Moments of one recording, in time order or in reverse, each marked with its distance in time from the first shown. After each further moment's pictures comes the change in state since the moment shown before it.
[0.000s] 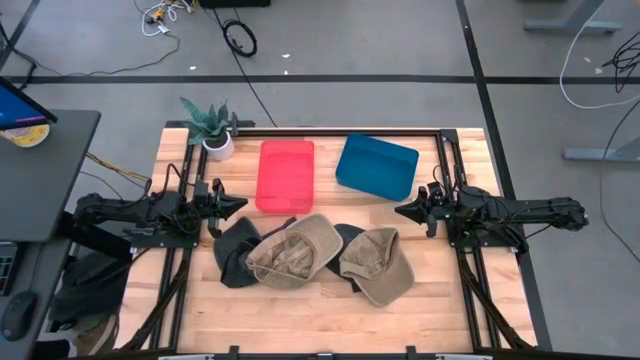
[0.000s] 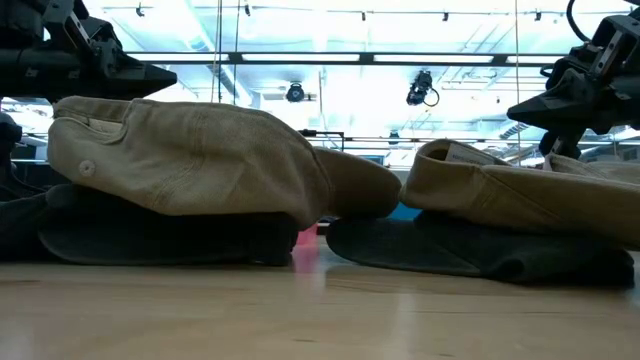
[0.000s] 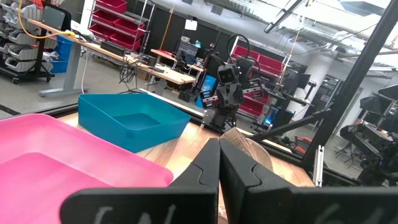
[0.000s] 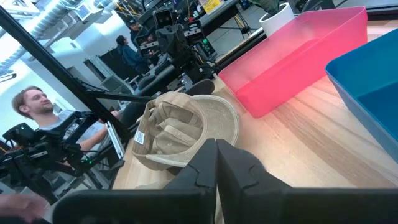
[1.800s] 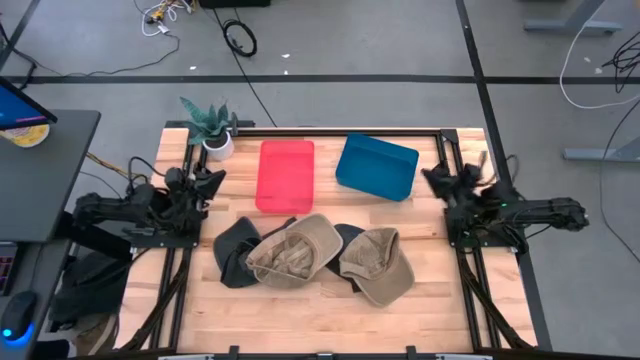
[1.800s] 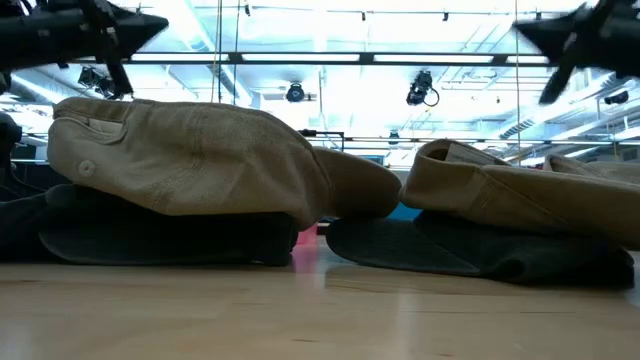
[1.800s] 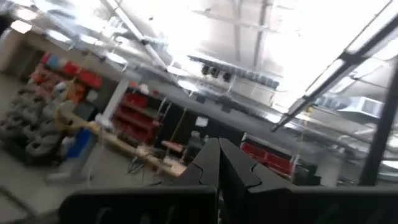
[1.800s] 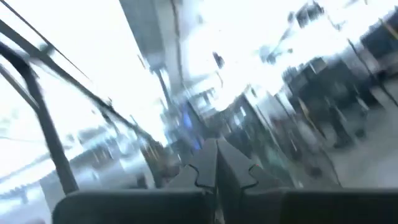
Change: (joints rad) left arm 0.002 0.021 0.050 0.432 -0.174 0.142; right arm -0.002 0.008 0.018 0.655 0.253 -0.219
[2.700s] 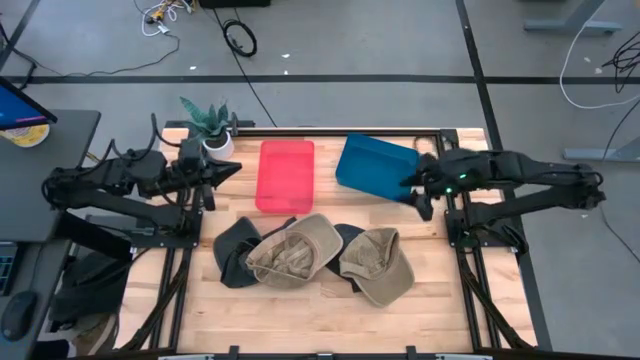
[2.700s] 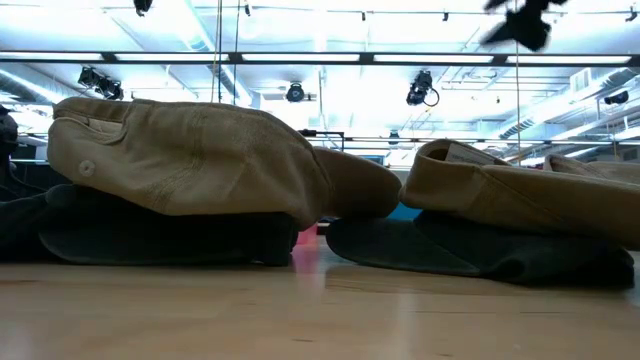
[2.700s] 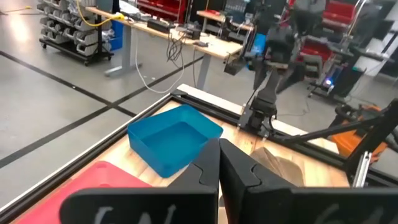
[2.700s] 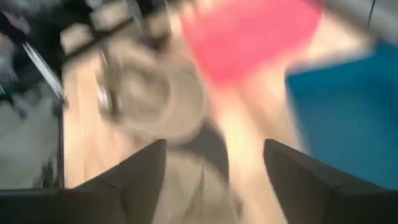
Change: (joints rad) left arm 0.000 0.650 0.937 -1.041 0.025 -0.116; right arm 0.008 0.731 1.006 -1.536 -0.230 0.077
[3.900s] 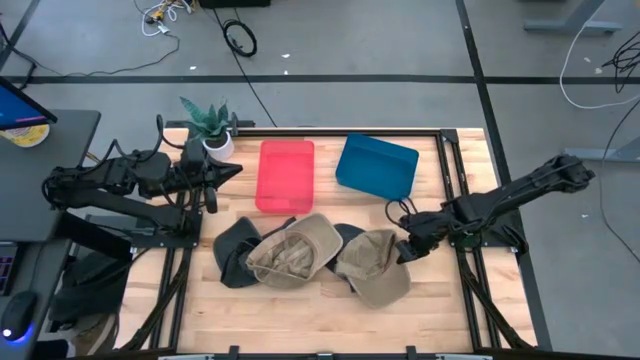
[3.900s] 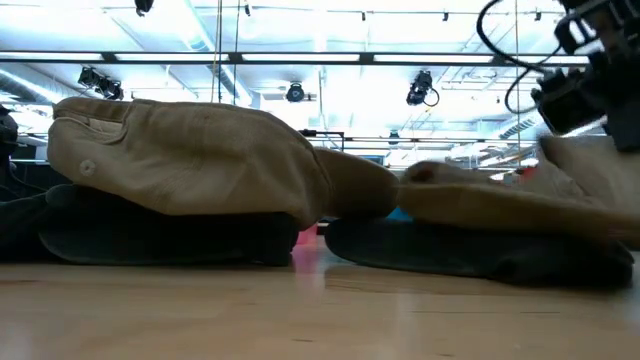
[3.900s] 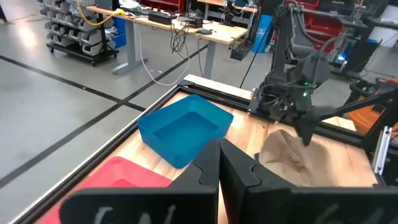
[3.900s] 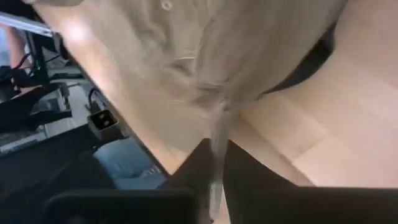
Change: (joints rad) left arm 0.000 0.012 0.008 -0.050 -0.005 0.082; right arm 0.312 0.081 -0.577 0.522 -0.304 0.970
